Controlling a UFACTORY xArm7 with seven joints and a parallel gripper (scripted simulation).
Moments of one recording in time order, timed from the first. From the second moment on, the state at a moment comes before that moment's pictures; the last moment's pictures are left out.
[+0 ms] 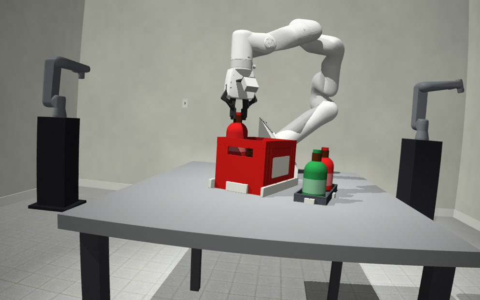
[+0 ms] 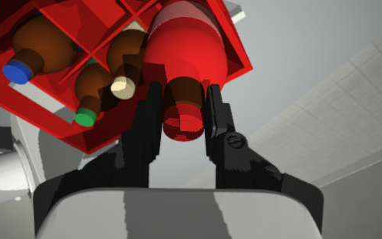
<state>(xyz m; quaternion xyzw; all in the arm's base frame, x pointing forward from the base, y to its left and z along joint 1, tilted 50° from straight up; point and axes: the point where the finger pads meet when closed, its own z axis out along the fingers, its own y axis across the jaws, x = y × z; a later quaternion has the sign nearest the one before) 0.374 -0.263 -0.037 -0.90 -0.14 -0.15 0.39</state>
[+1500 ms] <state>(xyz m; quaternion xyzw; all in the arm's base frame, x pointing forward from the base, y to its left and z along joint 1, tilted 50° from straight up) 0.379 -0.240 -0.057 -0.90 -0.14 -0.15 0.39</state>
